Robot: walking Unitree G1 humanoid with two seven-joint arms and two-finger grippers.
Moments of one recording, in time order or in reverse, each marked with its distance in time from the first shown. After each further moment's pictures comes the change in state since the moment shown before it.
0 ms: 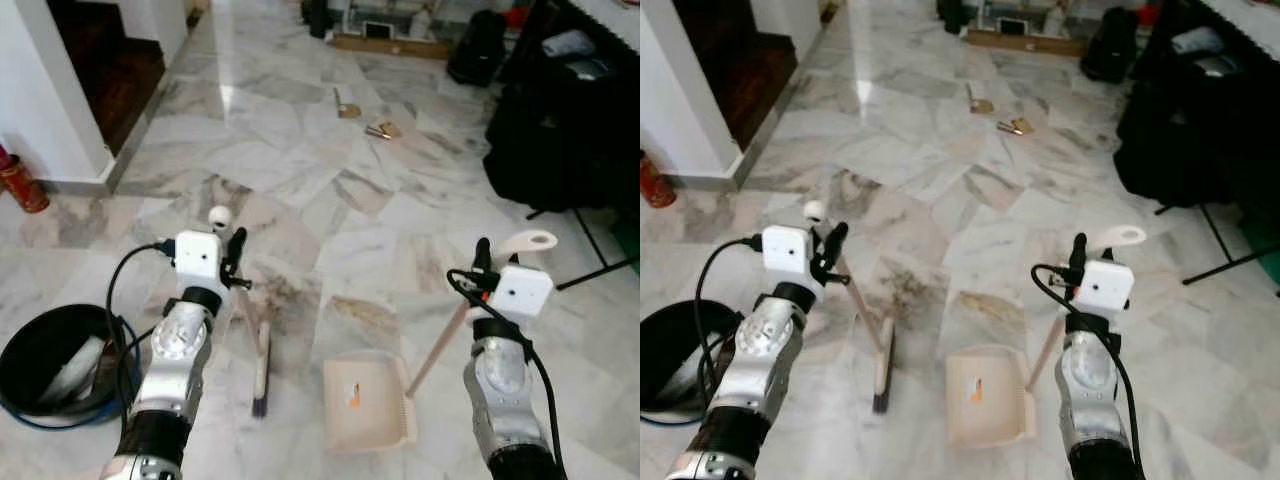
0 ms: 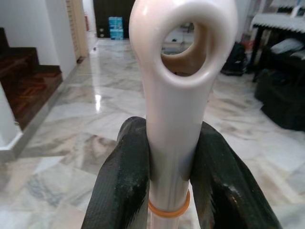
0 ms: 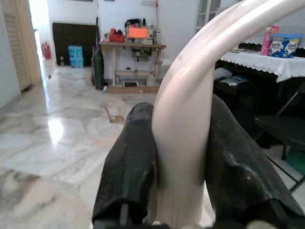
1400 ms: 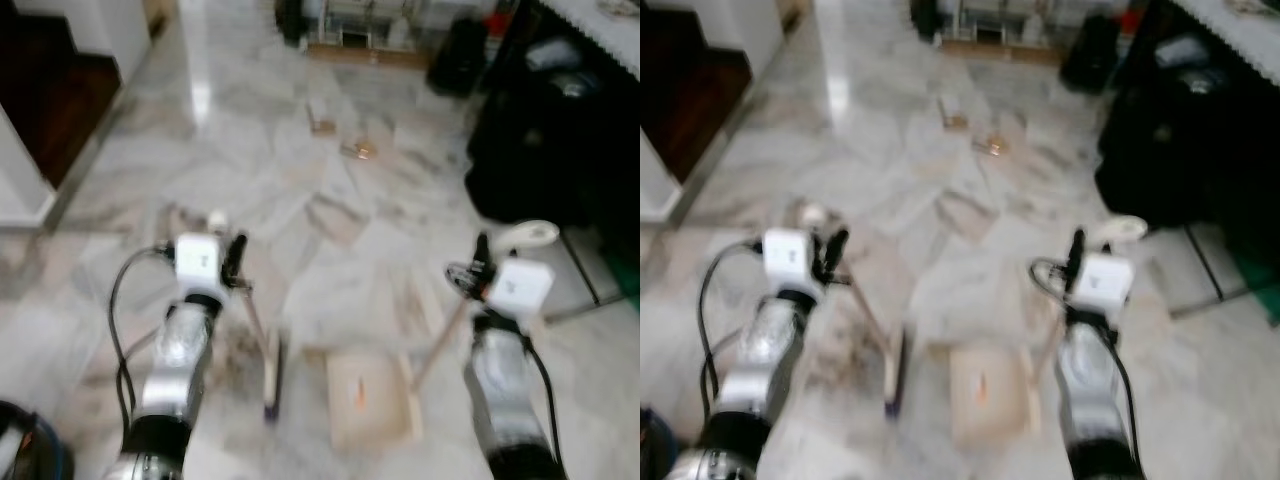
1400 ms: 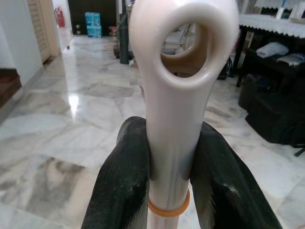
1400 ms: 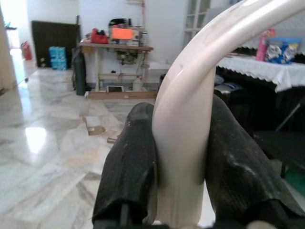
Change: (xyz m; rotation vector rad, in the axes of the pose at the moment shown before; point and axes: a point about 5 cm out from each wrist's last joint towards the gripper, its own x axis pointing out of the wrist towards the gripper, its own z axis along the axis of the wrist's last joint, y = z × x) left arm 0.002 -0.007 -0.001 -0.015 -0.005 -0.012; right arm 0.003 0.001 0.006 0.000 -0.022 0.006
